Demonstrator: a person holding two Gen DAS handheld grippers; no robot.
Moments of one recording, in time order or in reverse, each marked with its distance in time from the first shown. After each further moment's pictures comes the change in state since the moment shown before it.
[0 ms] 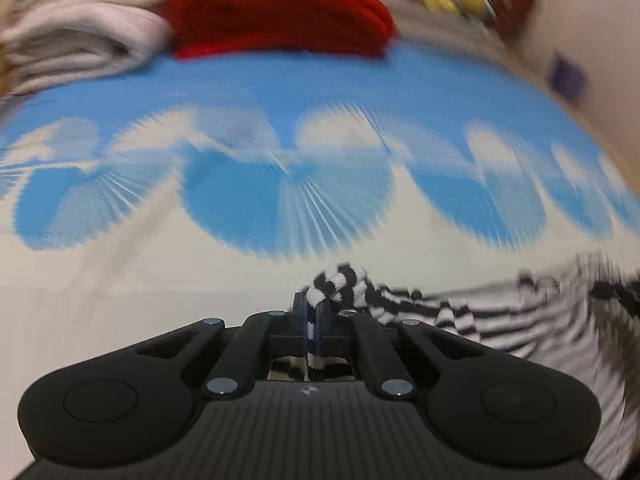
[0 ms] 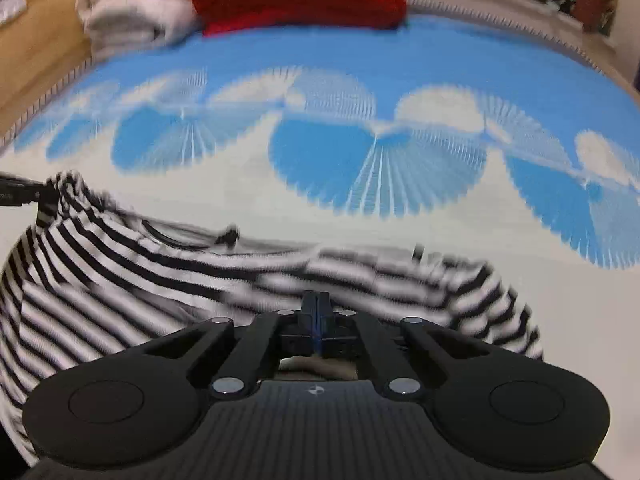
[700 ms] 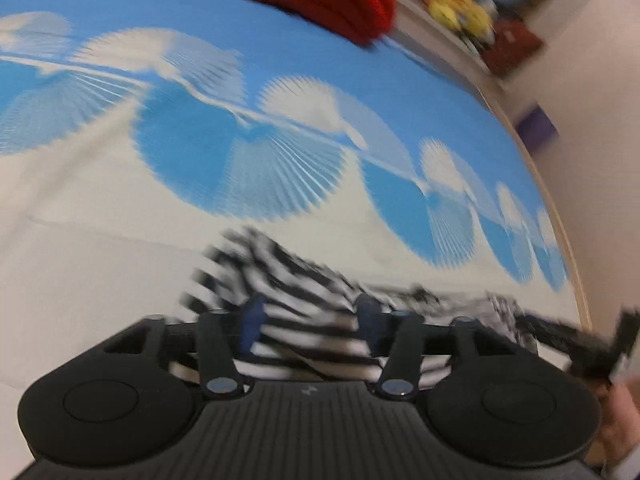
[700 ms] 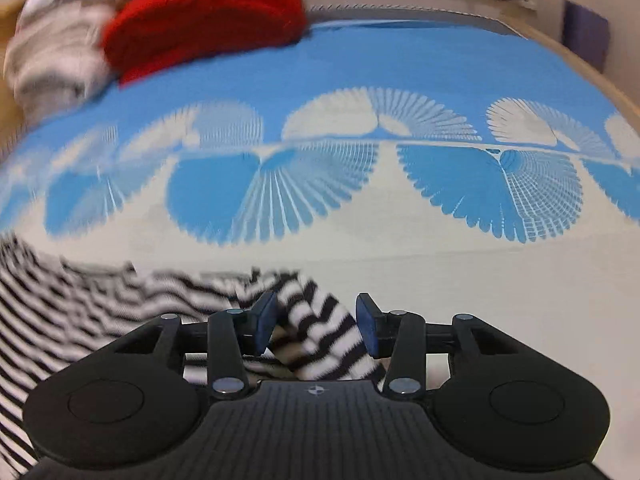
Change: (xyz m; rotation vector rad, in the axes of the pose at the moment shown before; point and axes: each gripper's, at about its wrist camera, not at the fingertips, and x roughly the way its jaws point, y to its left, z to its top) left arm 0.012 0.001 0.012 -0.187 0.228 -0.310; right arm 0.000 -0.074 -0.001 0.141 0.011 -0.131
